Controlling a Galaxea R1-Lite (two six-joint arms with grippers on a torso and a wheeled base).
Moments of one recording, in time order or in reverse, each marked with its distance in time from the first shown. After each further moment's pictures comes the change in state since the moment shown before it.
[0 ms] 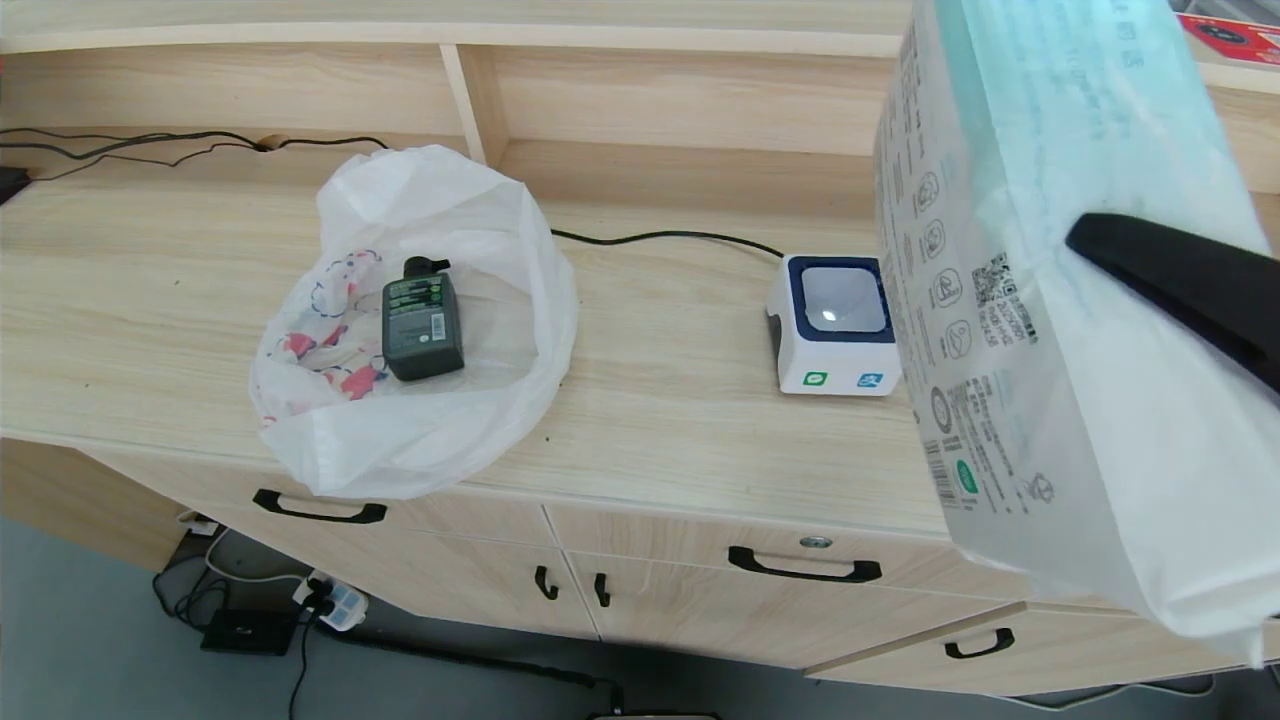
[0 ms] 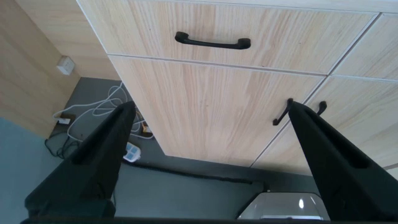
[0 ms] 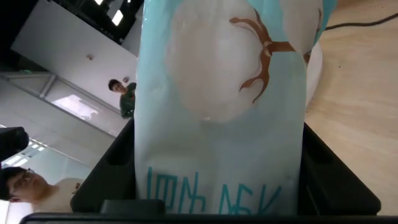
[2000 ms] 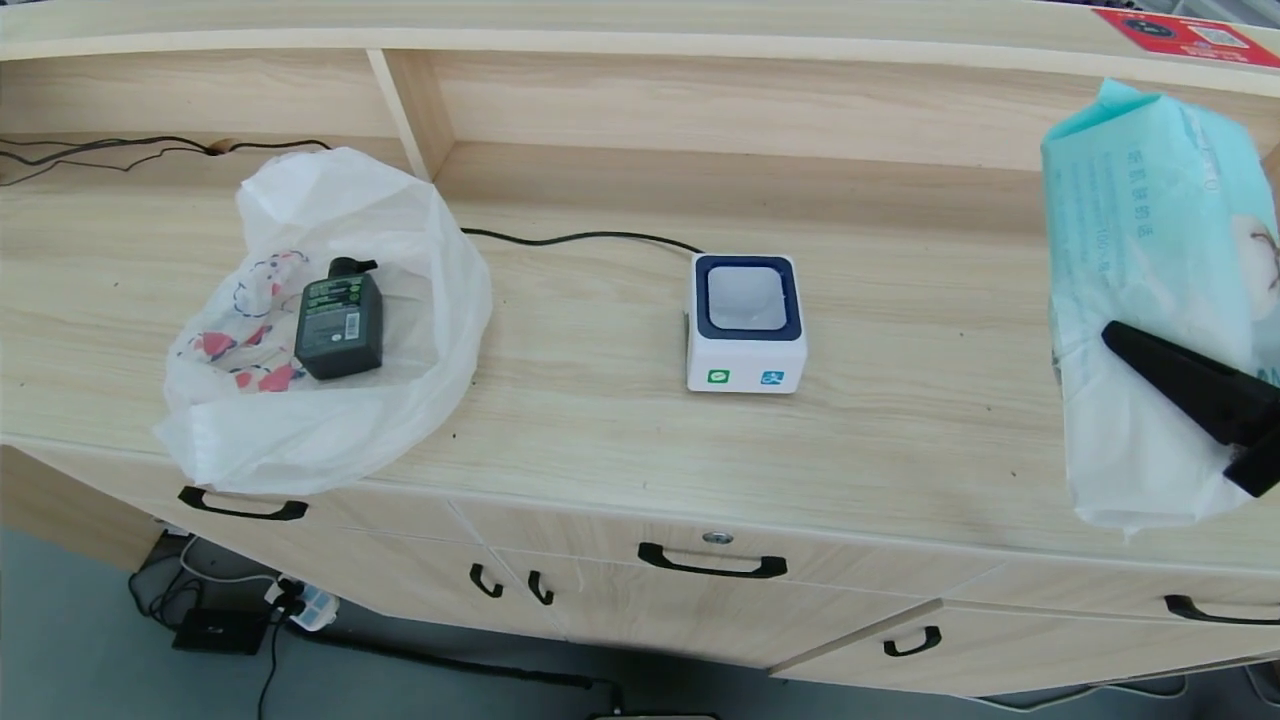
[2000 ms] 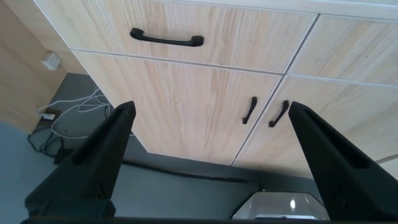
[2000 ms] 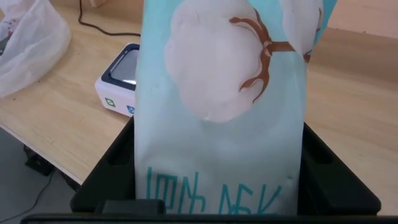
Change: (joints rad) left arm 0.000 0.000 0.000 0.007 0.003 -0.028; right arm -0.446 -0.116 0.095 0.234 -0.150 -0.792
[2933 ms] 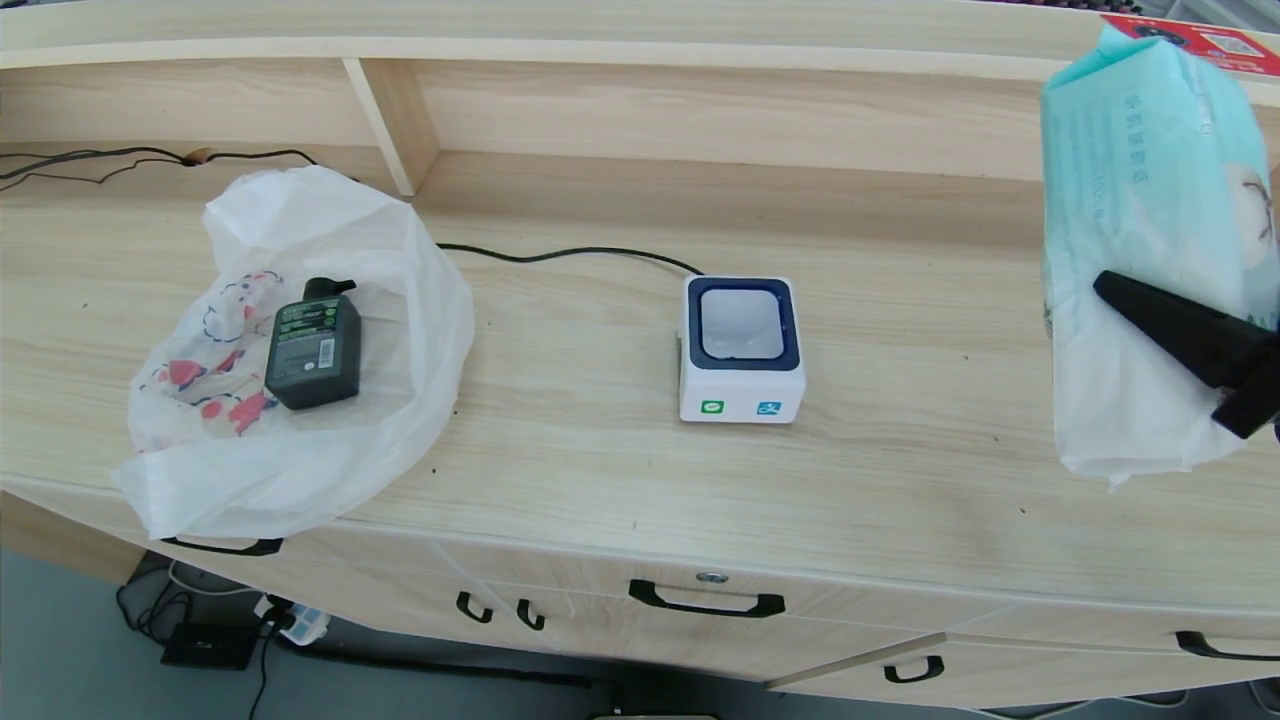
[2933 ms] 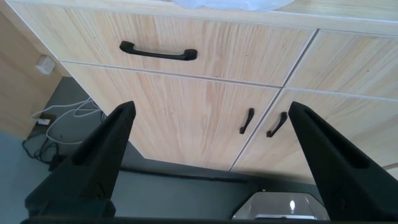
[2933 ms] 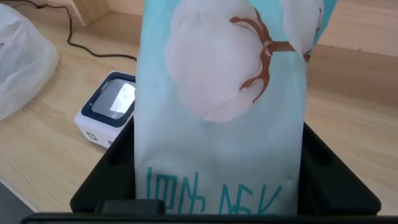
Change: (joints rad) left arm -0.001 0.000 0.000 0.000 0.000 0.001; right arm 0.005 0.042 -0.089 0.014 -0.006 0.024
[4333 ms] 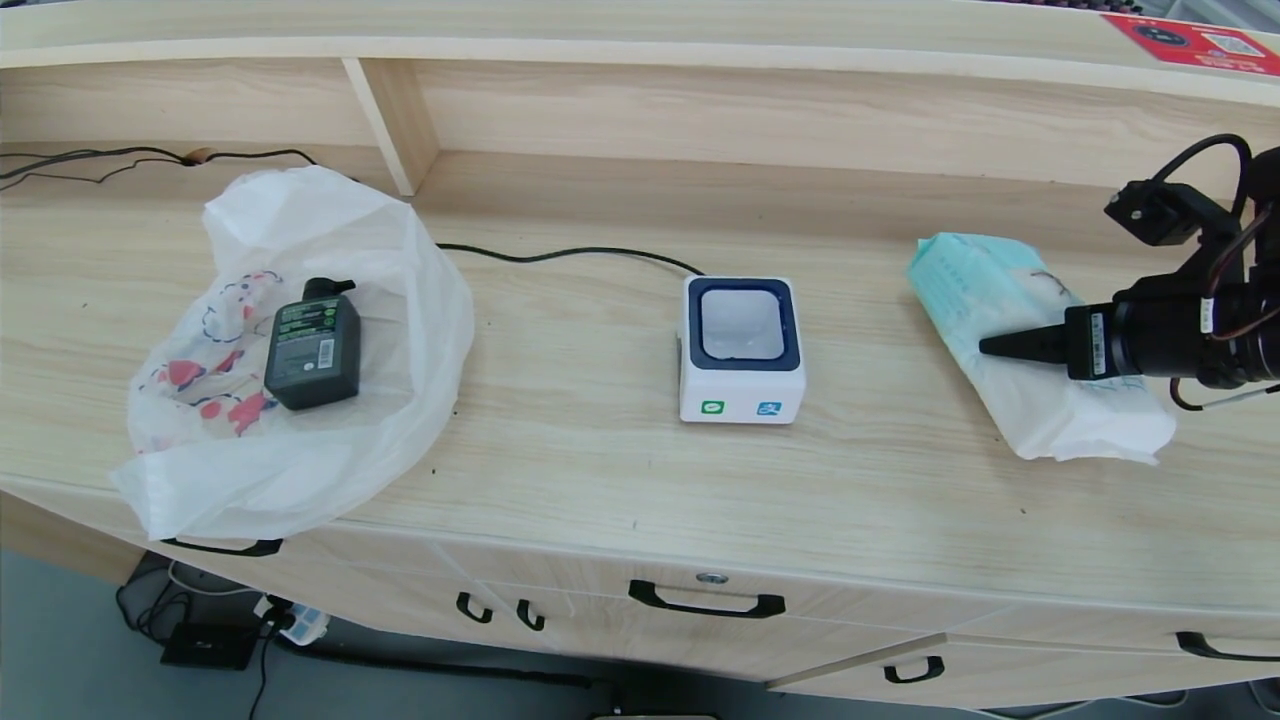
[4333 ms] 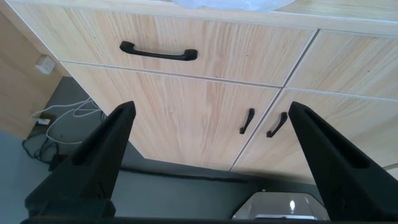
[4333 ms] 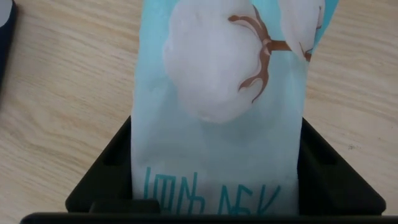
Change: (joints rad) left arm 0.000 0.000 0.000 0.000 0.000 0.000; right arm -0.162 0.421 -0.708 0.998 0.002 -0.100
